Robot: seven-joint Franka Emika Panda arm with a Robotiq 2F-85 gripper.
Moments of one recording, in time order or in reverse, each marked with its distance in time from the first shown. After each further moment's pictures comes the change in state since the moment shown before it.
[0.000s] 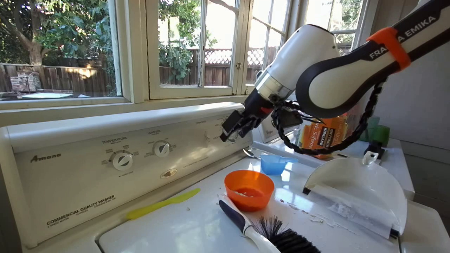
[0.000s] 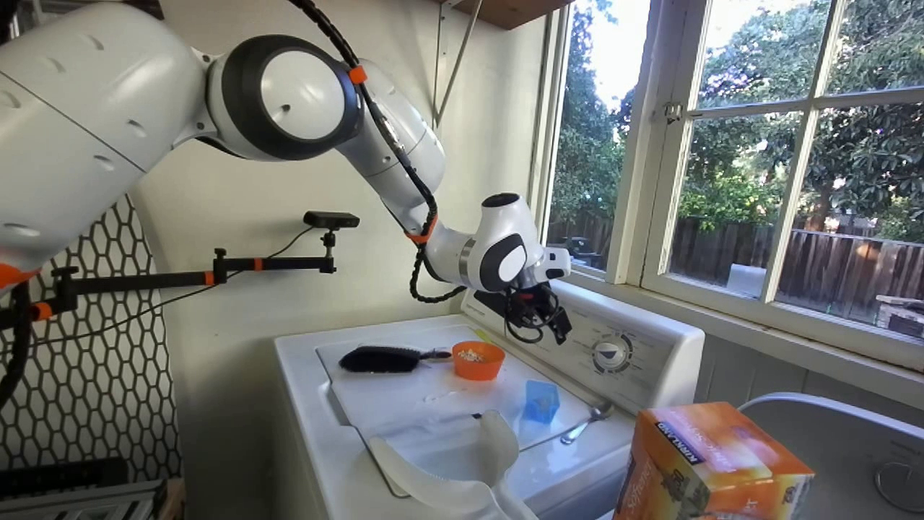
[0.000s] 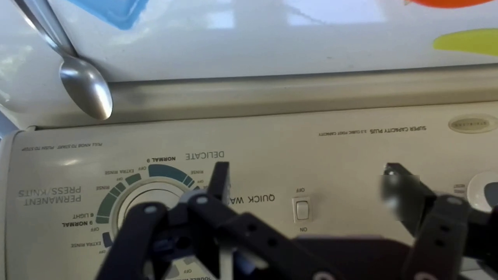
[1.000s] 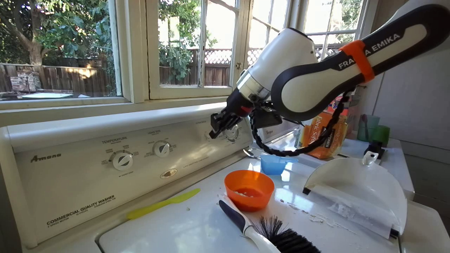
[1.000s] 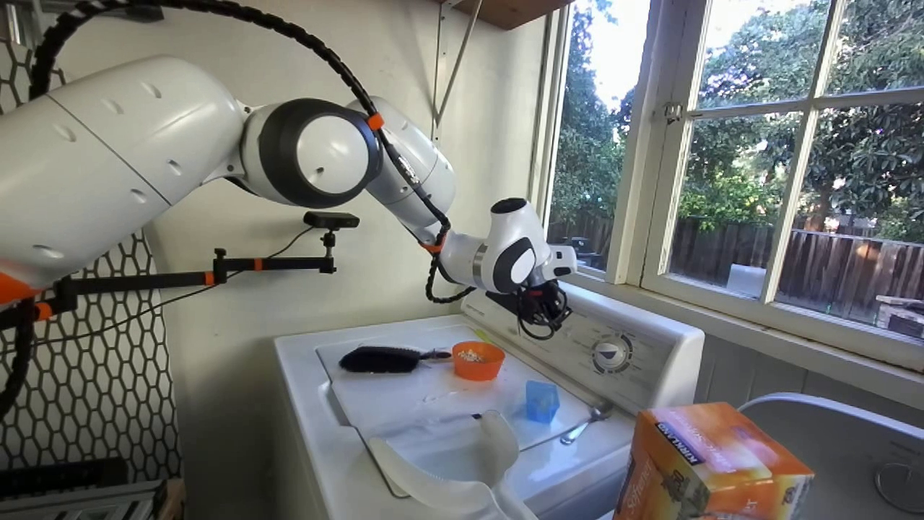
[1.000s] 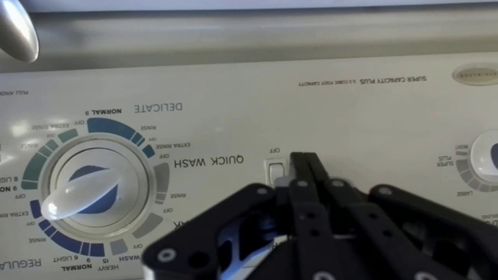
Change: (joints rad) arm 0.009 0.159 0.006 0.255 0.000 -0.031 0.000
